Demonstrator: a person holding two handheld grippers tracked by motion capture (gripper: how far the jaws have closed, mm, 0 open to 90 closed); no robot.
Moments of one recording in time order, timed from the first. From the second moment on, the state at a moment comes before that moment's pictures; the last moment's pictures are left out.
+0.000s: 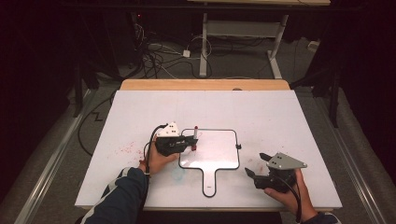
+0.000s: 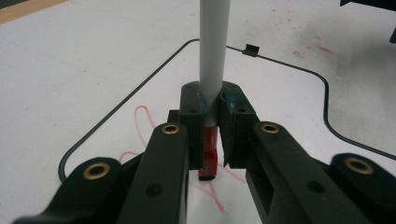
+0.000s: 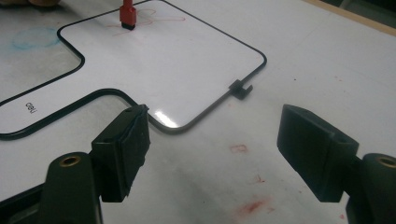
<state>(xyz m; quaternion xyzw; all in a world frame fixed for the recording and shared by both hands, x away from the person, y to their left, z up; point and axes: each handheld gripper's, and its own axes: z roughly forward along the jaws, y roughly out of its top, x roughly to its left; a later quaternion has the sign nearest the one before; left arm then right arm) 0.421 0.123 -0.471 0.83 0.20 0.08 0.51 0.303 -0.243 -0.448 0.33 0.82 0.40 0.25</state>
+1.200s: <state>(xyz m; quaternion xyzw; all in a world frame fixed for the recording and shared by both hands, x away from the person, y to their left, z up) 0.415 0.142 -0.470 0.84 0.22 0.10 0.49 0.298 -0.236 -0.448 0.30 0.83 0.40 0.23</state>
